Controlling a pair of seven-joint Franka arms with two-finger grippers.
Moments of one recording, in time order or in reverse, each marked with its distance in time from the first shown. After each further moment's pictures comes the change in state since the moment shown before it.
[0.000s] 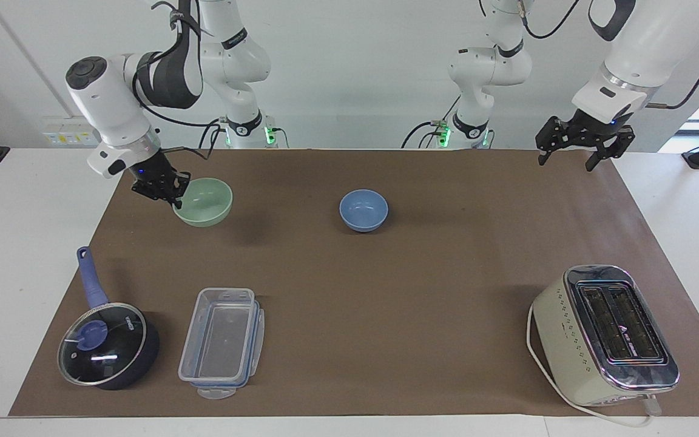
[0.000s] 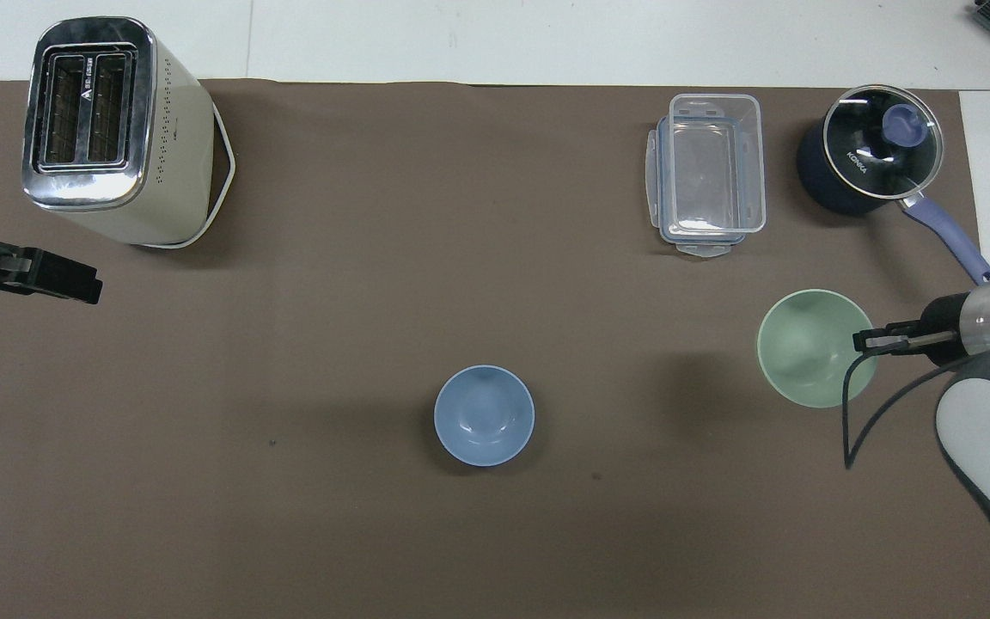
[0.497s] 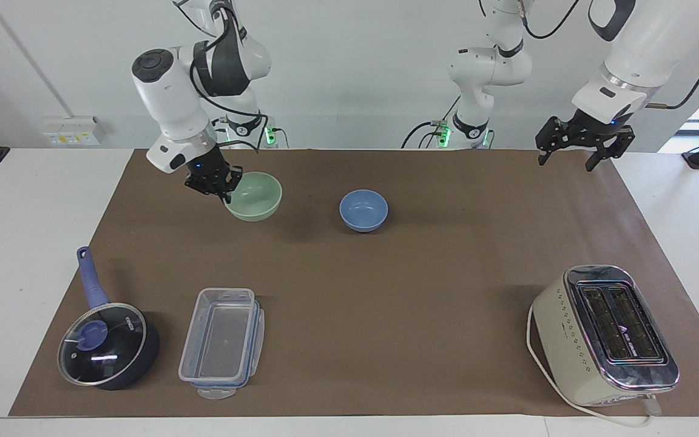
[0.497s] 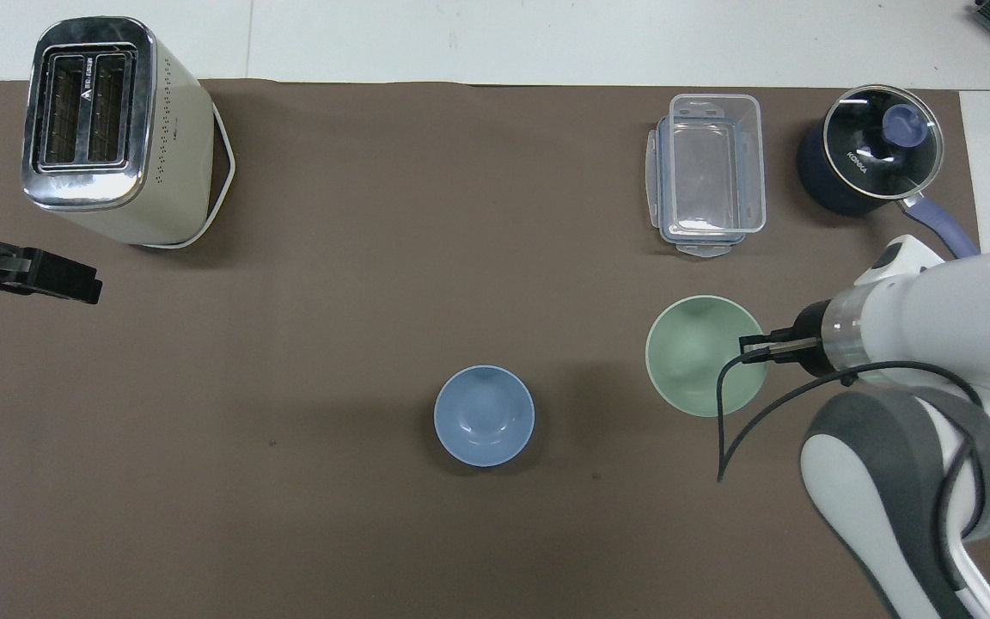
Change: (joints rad) left arm 0.000 0.000 0.000 0.000 0.000 0.000 0.000; right arm 0.248 -0.001 0.007 0.008 0.003 -0.007 0.277
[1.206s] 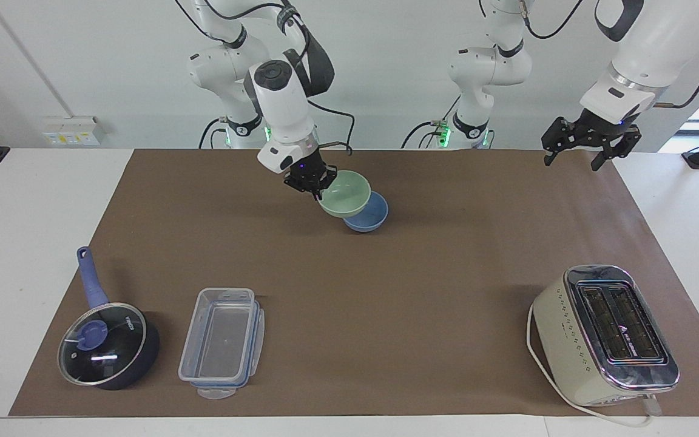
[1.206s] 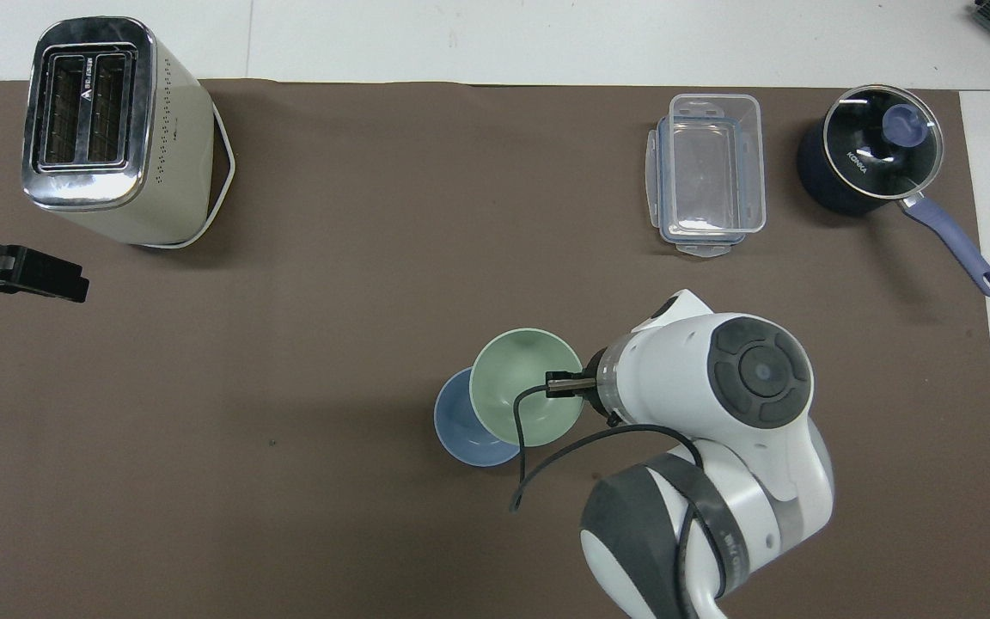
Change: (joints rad) left arm 0.020 0.000 0.002 0.000 0.000 0.000 -0.002; right arm 0.337 0.107 0.004 0.000 0.081 0.161 0.366
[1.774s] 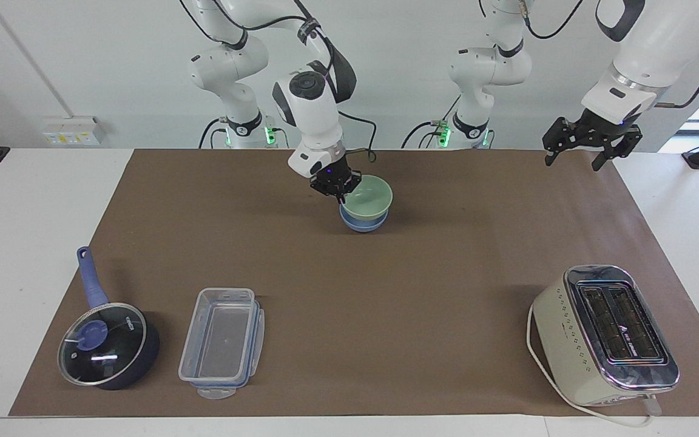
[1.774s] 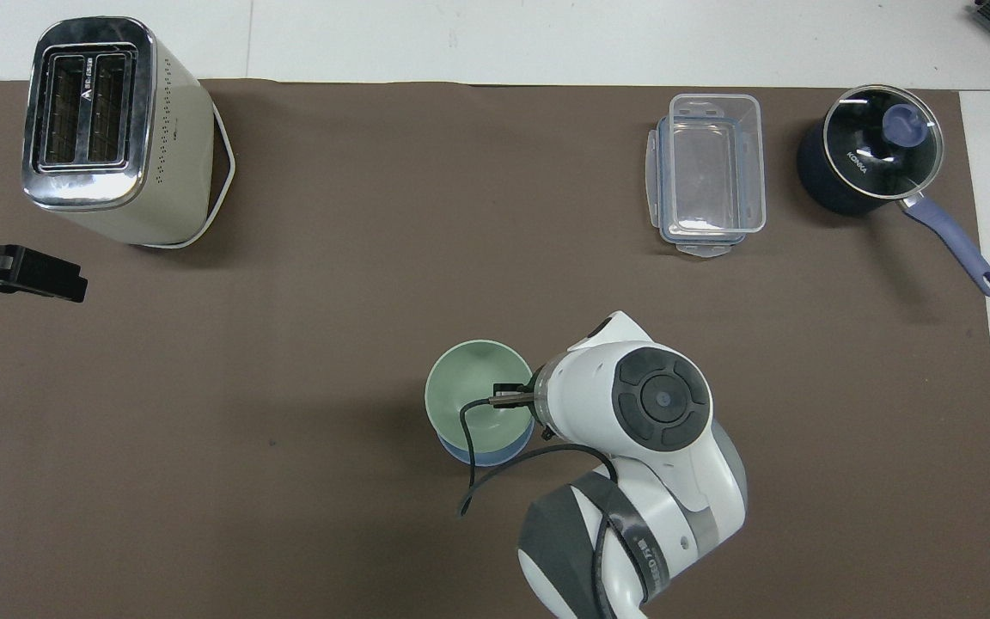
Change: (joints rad) left arm 0.003 0.000 -0.001 0.000 0.000 0.000 0.000; right arm 0.078 0.082 0.004 -0.002 0.000 0.112 0.081
